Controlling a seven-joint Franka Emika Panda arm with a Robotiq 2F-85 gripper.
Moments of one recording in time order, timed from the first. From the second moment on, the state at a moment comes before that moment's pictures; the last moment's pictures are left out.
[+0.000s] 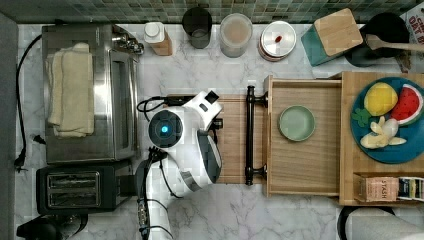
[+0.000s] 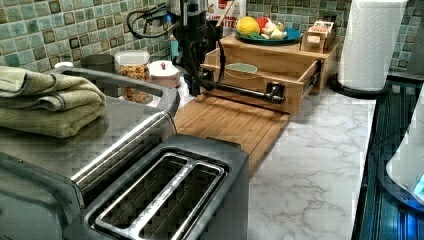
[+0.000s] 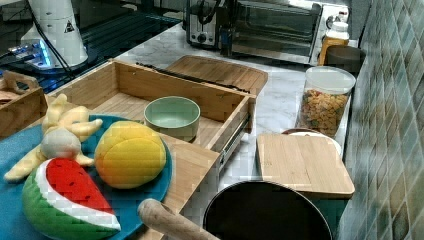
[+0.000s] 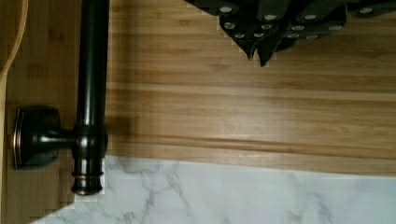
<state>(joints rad) 0.11 0.10 0.07 -2.29 -0.30 0.81 -0.40</state>
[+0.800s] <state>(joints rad) 0.05 0.17 0.00 -2.28 -0.28 0.81 -0.58</state>
